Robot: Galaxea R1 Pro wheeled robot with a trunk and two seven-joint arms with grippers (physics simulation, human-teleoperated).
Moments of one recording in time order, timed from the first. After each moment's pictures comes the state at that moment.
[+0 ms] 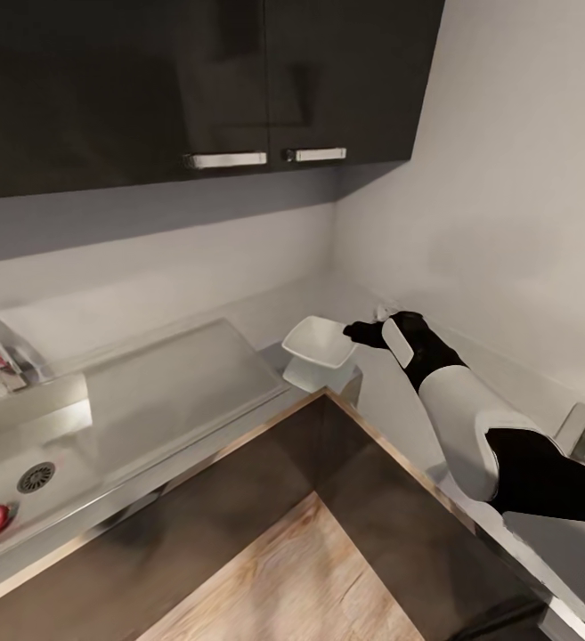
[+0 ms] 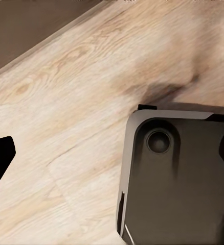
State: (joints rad) left arm 0.00 0.07 0.11 -0.20 0.02 -0.42 0.01; right arm -1.32 0.08 -0.08 -0.42 -0.19 0.59 -0.10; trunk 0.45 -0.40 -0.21
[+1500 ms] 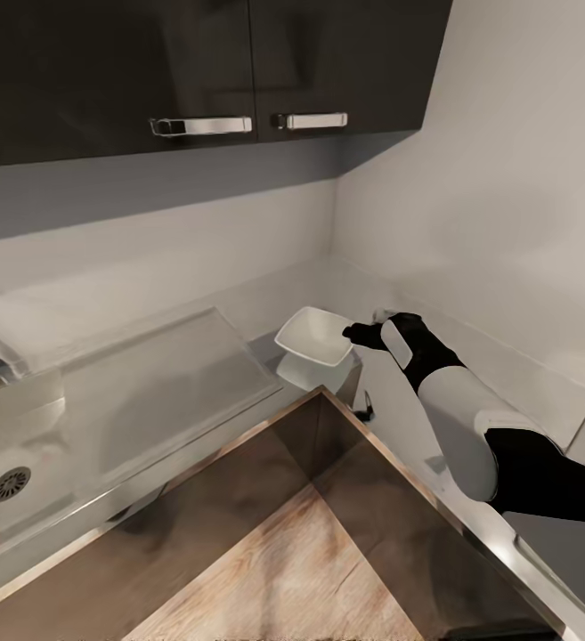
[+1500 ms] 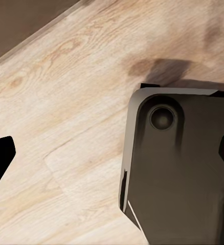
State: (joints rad) left arm 0.00 0.07 0.11 -0.20 0.02 -0.42 0.01; right arm -1.32 0.08 -0.08 -0.41 -0.19 0.59 -0.10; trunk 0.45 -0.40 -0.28
